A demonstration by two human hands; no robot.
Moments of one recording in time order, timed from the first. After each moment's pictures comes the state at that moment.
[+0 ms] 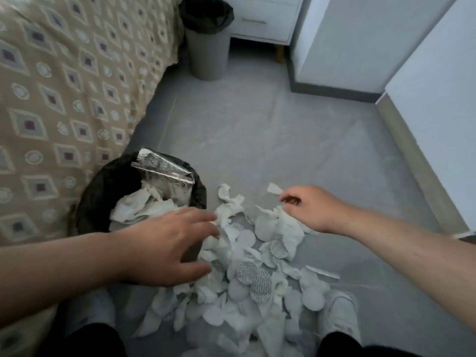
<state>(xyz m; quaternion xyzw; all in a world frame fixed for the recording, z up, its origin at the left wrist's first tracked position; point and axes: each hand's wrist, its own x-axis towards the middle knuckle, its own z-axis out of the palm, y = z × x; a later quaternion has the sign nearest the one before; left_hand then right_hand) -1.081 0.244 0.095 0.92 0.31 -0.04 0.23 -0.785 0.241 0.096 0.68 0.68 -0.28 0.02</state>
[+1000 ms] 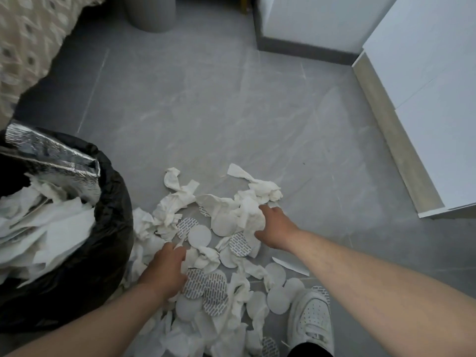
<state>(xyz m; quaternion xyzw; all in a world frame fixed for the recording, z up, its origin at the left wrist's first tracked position) -0.955 0.235 -0.157 0.72 0.58 -0.11 0.36 -0.690 0.246 -0.115 0.78 0.50 -0.37 0.11</state>
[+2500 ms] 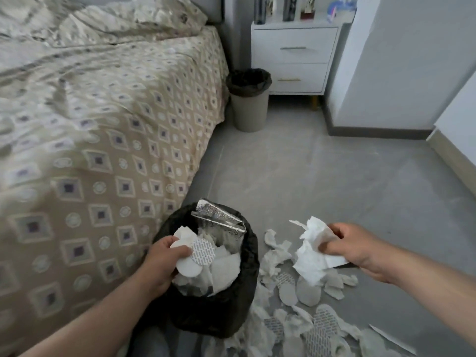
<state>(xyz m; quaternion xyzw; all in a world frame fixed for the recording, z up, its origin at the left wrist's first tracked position) -1.162 0.297 0.040 0.32 0.67 0.37 0.56 -0.808 0.263 0.092 0.68 0.43 -0.53 -0.24</state>
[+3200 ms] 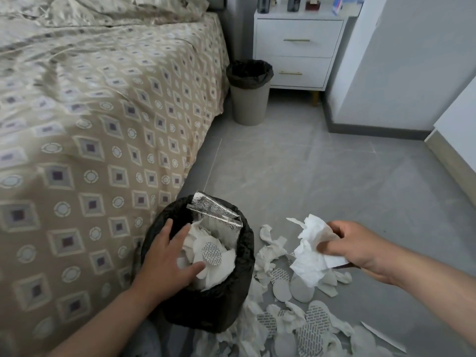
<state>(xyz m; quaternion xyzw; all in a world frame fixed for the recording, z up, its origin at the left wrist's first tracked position) -1.167 0.276 0.017 0.71 0.66 0.13 0.20 -0.807 0.259 0.098 0.69 0.44 -0.53 -0.21</state>
